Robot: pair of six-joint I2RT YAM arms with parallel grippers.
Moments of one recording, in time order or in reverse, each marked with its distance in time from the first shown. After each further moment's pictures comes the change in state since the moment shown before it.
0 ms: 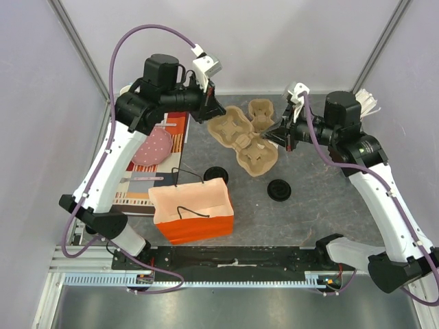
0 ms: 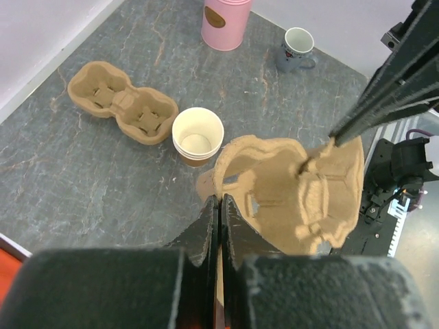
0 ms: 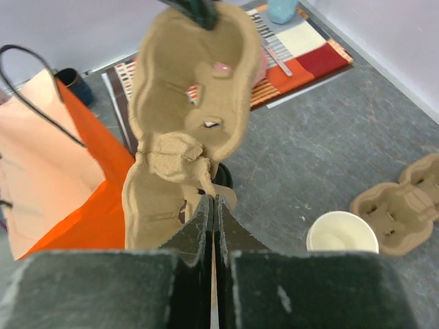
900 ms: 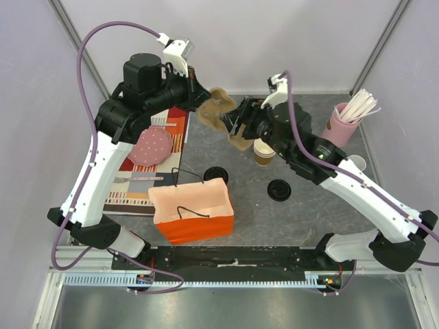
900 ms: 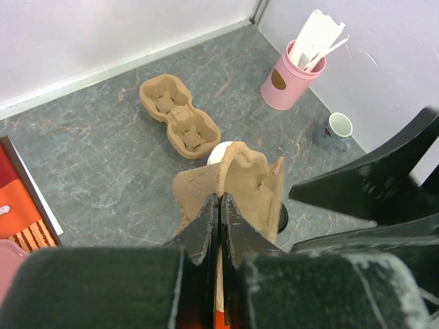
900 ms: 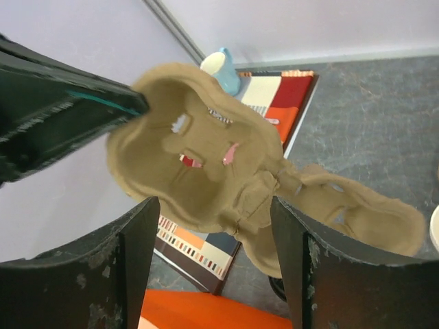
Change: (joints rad) left arm 0.000 -0.099 -0.012 0.068 -0.336 -0.305; right arm 0.491 0.127 0.087 0.238 1.009 0.728
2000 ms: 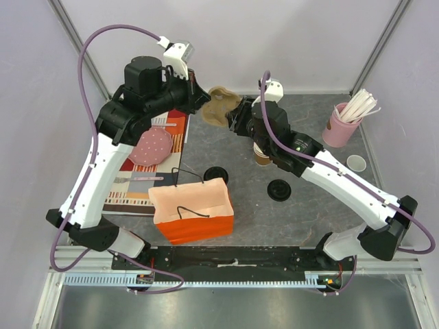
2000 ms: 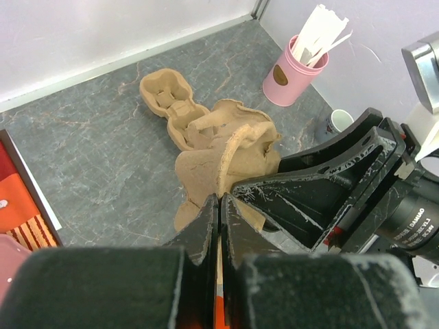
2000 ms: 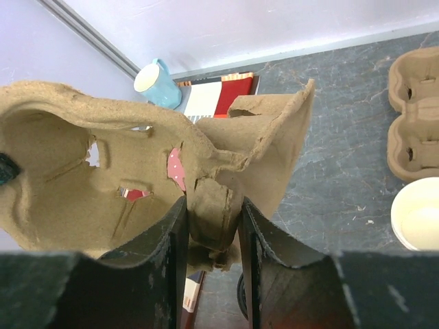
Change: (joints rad) left arm 0.001 -0.016 -0.045 0.022 -0.008 -0.011; right arm -0.009 0.139 -0.024 0.026 0.212 0.061
